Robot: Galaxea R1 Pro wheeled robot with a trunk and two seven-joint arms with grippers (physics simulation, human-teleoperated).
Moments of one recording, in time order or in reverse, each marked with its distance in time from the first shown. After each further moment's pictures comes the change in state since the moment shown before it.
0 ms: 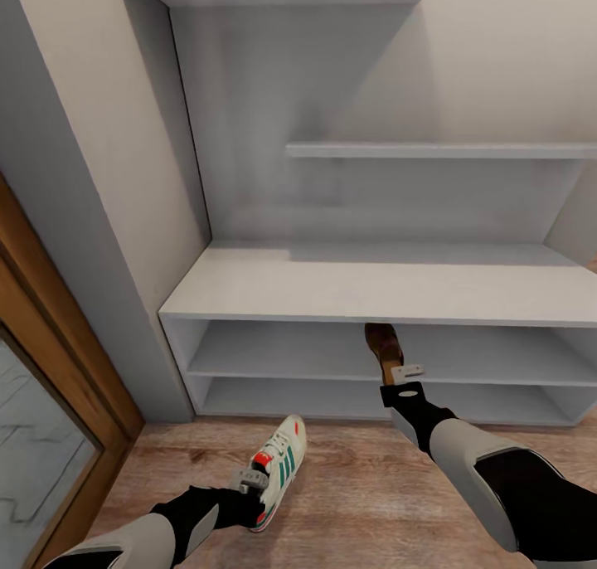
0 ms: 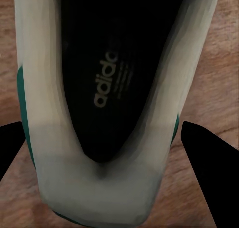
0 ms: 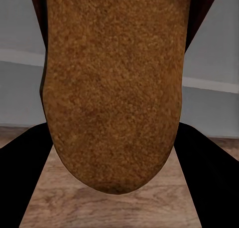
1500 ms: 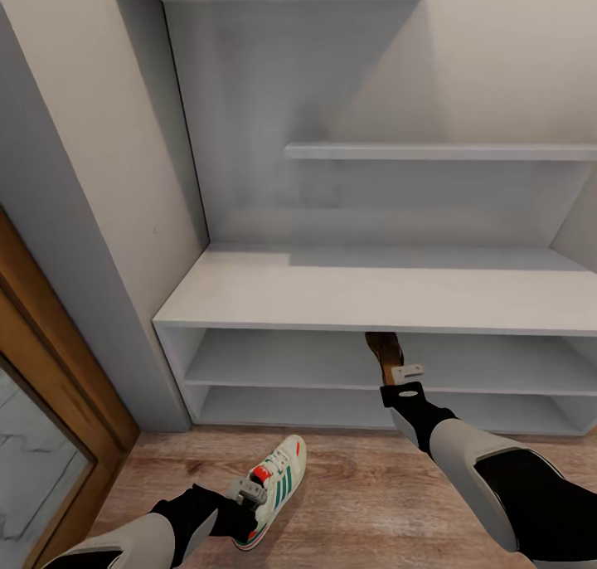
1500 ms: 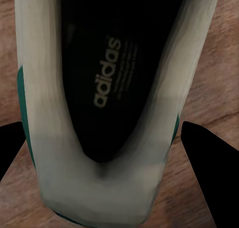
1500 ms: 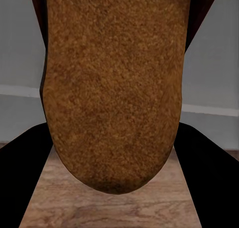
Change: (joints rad) left arm 0.000 0.001 -0.002 -0.001 -0.154 0.092 0.007; right arm 0.000 0.000 0.000 0.001 -0.001 0.000 0.000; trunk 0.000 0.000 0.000
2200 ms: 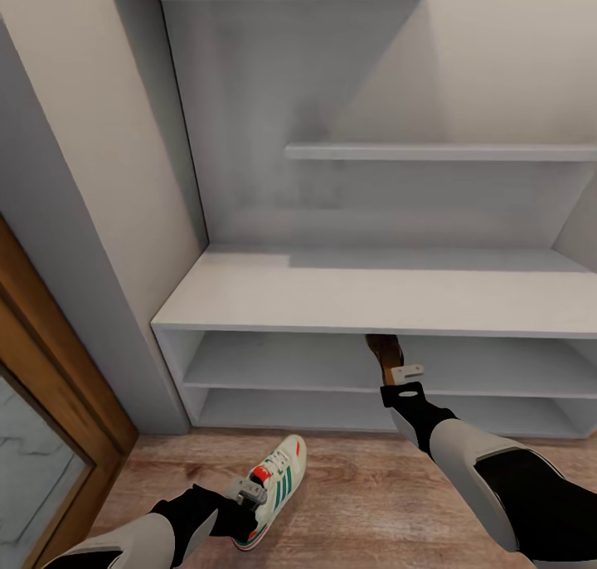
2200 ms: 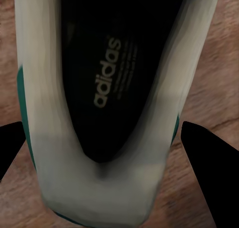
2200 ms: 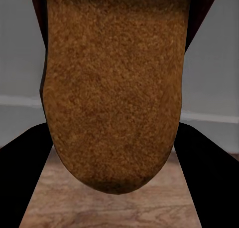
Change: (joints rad) left arm 0.000 0.000 0.000 0.000 0.000 0.000 0.000; right arm 0.000 0.000 0.000 0.001 0.000 0.000 0.000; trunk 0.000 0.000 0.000
